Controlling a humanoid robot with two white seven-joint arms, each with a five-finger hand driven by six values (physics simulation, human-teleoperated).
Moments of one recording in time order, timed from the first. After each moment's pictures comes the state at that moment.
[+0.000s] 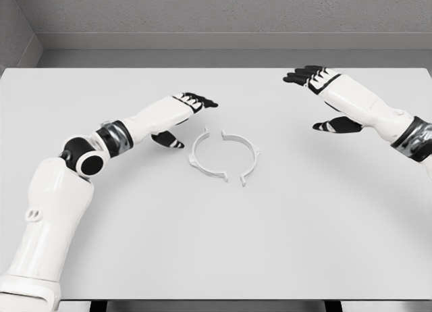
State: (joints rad) left arm -0.49 0.14 -0.19 -1.21 -0.86 -0.61 -0.48; right arm -0.45 -0.76 0.48 -1.47 0.34 -0.58 0.08
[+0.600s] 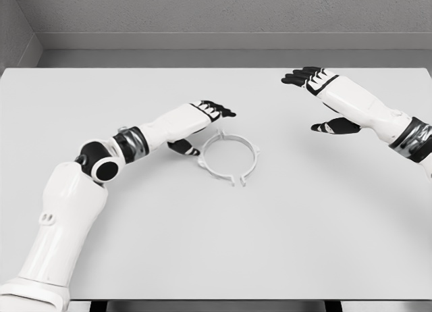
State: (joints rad) left arm -0.47 0.11 -0.24 -1.25 -0.86 -0.61 -0.48; right arm -0.45 -0.76 0.49 -1.47 0.34 -0.58 0.08
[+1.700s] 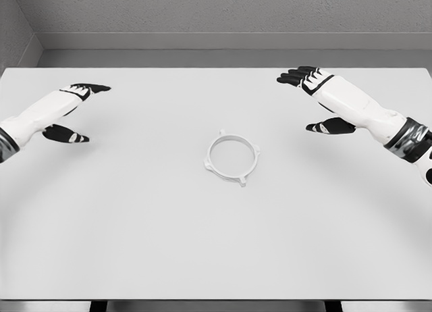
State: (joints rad) left arm -0.36 0.54 0.00 -1.23 -0.51 -0.61 -0.48; right arm -0.45 -0.74 0.49 -1.48 0.34 -0.58 0.08
